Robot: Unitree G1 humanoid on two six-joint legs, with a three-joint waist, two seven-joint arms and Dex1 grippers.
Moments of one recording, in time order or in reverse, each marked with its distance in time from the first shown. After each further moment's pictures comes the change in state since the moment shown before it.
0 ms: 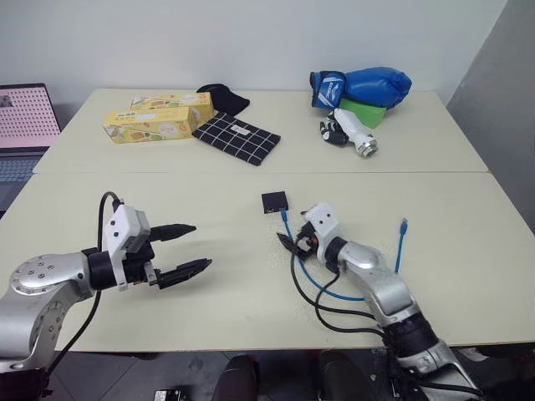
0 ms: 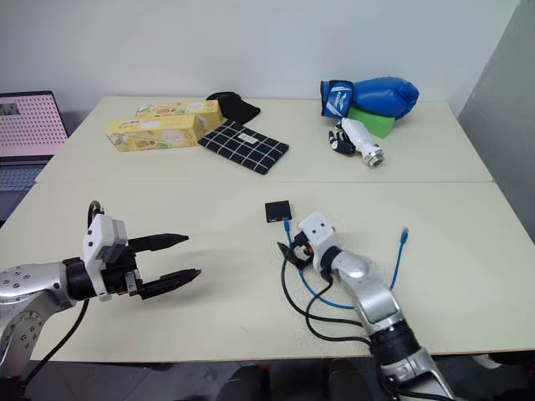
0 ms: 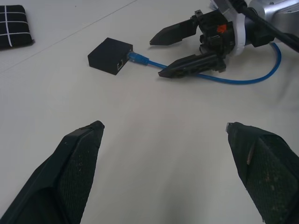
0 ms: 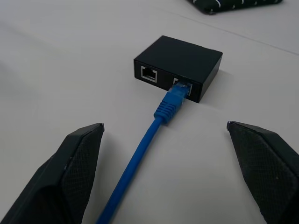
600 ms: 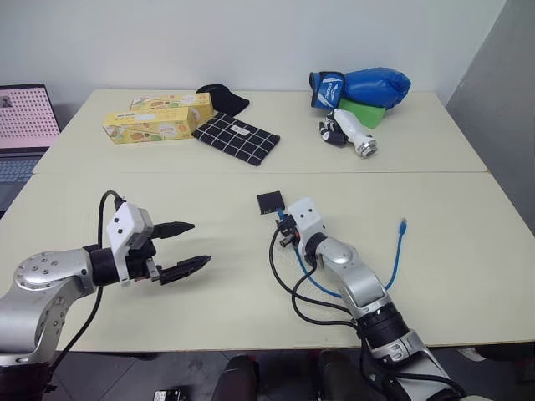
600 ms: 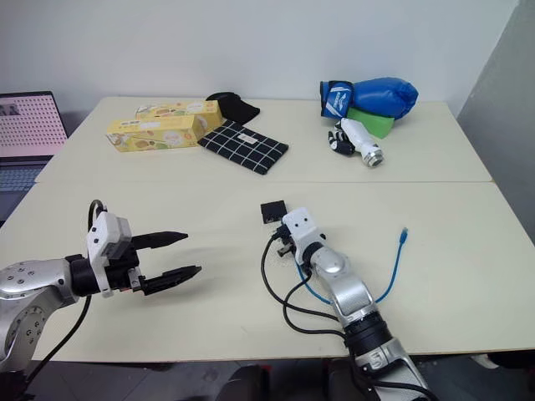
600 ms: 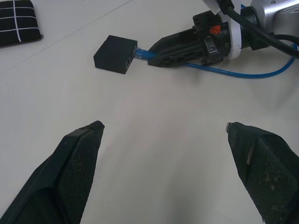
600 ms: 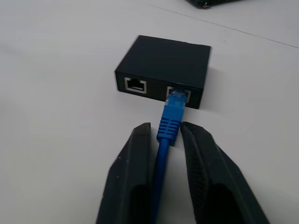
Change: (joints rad) left arm -0.016 -0.006 -0.023 0.012 0.038 -0.005 0.030; right arm -0.065 0.070 -0.017 0.078 -0.053 0.031 -0.073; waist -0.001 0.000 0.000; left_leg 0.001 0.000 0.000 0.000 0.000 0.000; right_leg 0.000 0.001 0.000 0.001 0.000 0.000
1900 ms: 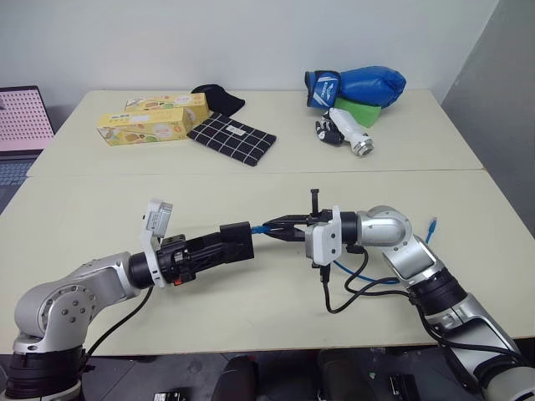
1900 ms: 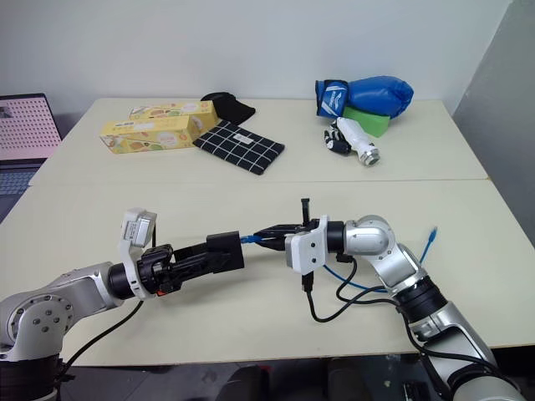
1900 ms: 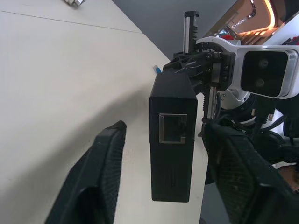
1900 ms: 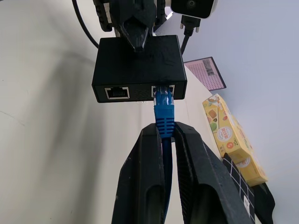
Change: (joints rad) left arm -0.124 -0.149 -0.009 -0.026 -0.529 0.522 0.167; right arm -0.160 -0.422 0.135 -0.068 -0.029 -0.912 0.670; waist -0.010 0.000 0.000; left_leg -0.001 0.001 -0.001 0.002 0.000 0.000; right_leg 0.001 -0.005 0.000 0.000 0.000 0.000
